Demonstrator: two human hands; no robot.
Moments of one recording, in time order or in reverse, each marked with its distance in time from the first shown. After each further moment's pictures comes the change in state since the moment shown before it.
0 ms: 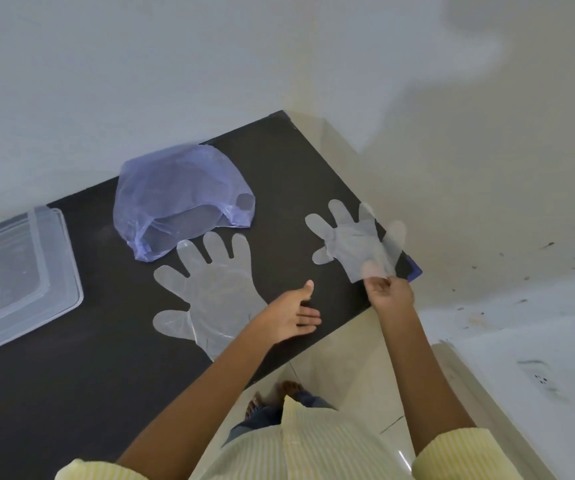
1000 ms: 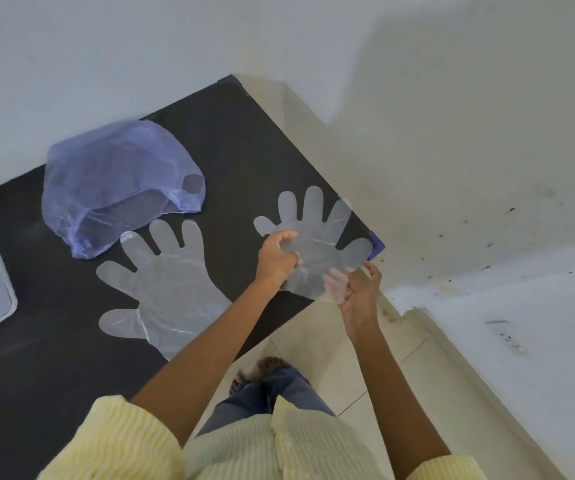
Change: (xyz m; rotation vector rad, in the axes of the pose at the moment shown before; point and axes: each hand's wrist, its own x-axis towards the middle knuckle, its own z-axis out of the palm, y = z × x) left_hand 0.065 0.031 0.052 0.406 0.398 0.502; right_hand 0.022 0.016 -0.045 -0.127 -0.268 -0.124
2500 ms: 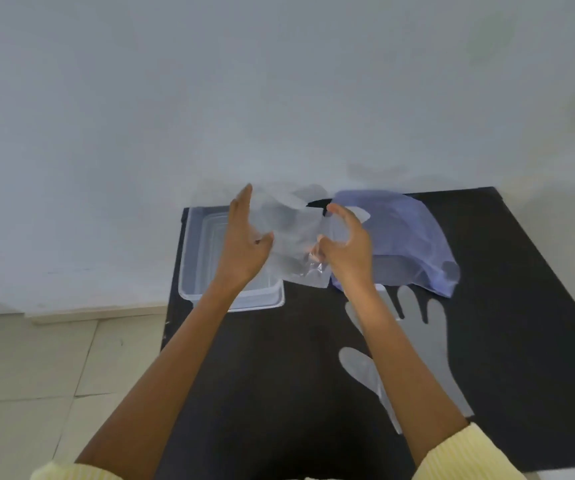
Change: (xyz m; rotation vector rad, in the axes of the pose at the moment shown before) left_hand -0.083 -0.097 -0.486 0.109 0.720 0.427; right_hand -0.174 0.139 0.427 -0.780 -0.899 -0.476
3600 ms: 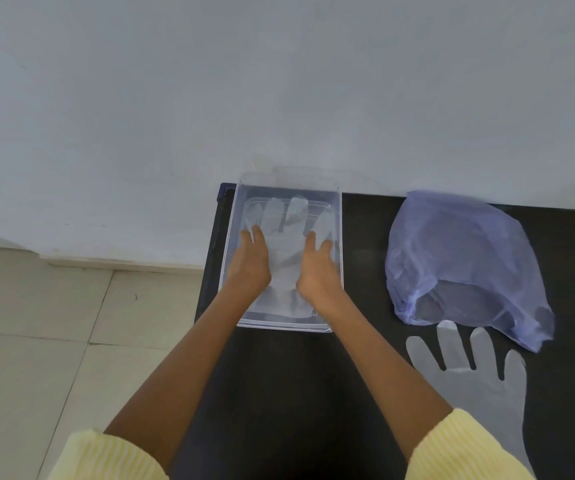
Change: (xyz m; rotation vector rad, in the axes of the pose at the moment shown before) left_hand 0.053 -0.136 0.001 0.659 -0.419 -0.492; right_hand 0.072 0.054 0.152 -1.074 -0.288 0.178
